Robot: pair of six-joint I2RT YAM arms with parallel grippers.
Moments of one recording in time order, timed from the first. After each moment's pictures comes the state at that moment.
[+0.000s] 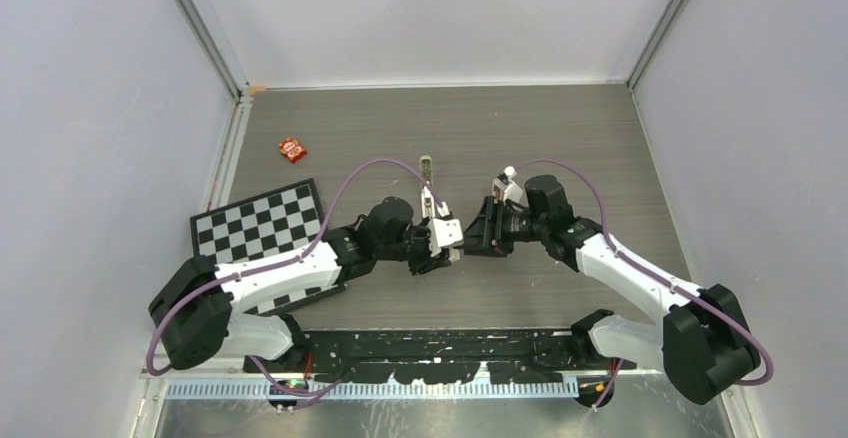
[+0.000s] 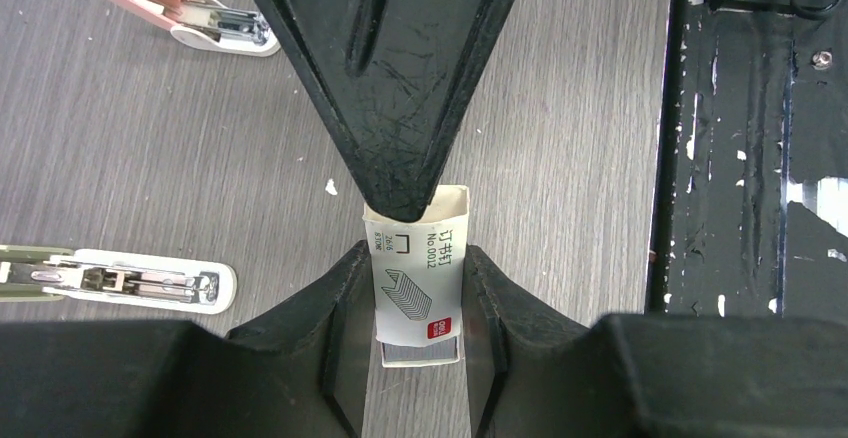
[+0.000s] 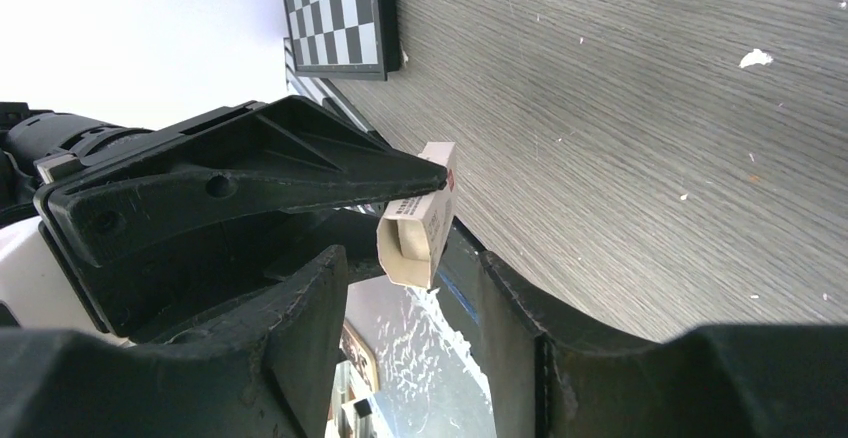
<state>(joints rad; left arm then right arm) -0.94 1.28 0.73 0.02 0.37 0.31 0.48 1.13 0.59 -0.08 -0.72 0.86</state>
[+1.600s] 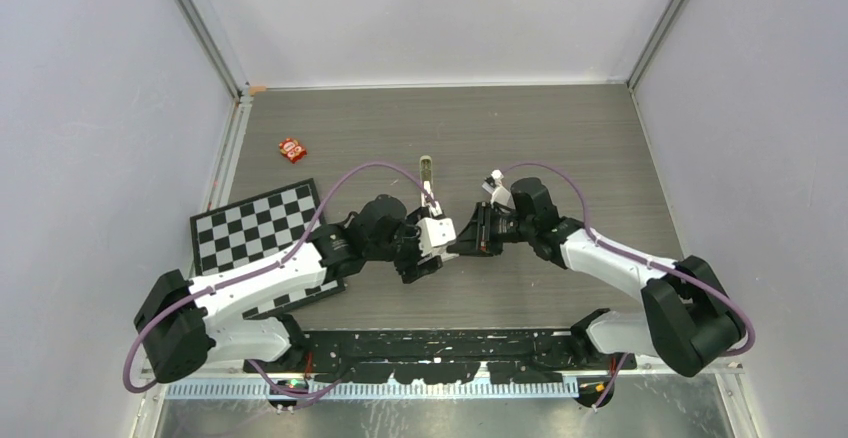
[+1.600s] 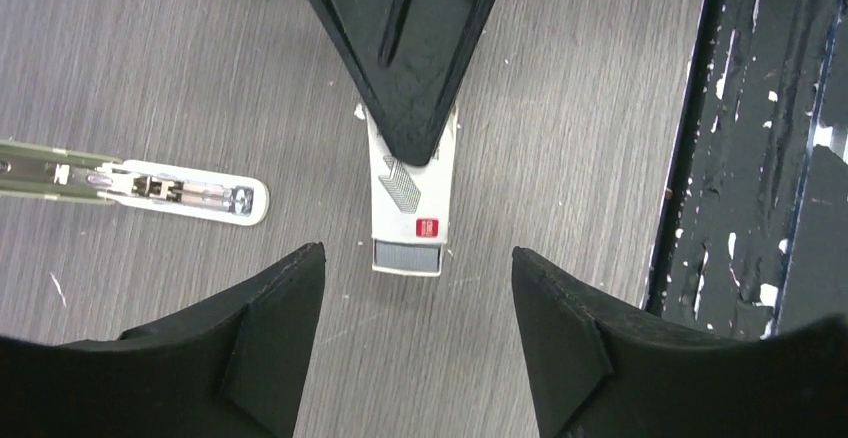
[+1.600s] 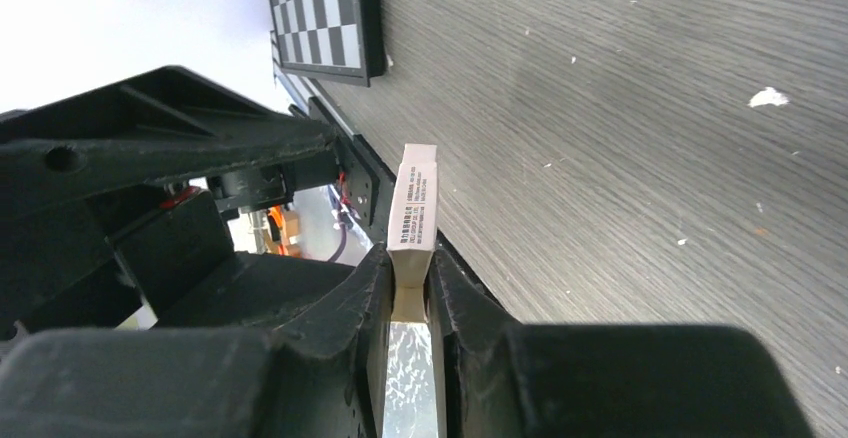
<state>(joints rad) -0.94 1.20 0.78 -0.22 0.26 0.35 0.53 1.29 0.57 0.08 -0.70 0.87</state>
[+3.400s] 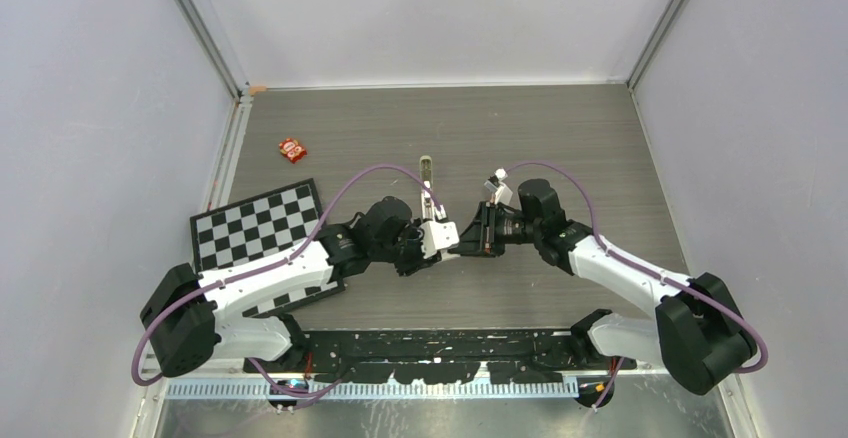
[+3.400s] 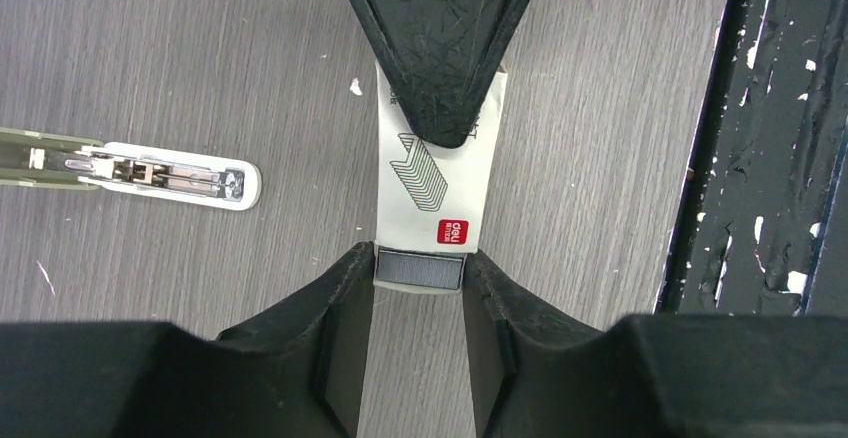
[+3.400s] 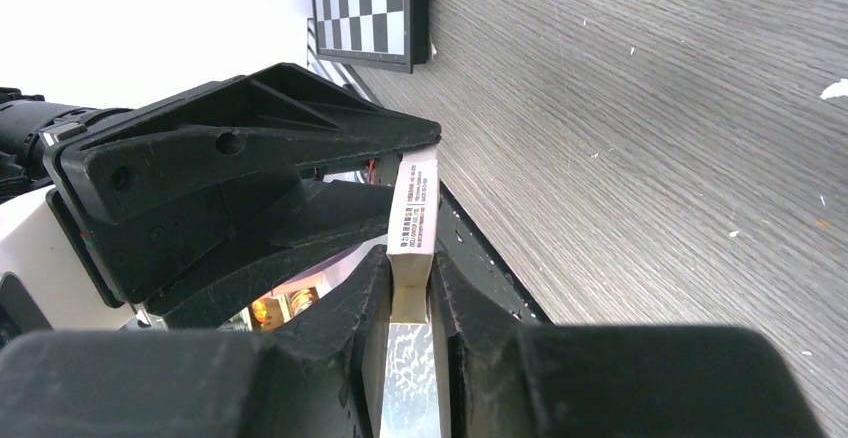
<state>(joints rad) -0.94 1.23 0.78 -0.25 0.23 0.37 0.53 1.18 0.54 0.10 -0.75 0.90</state>
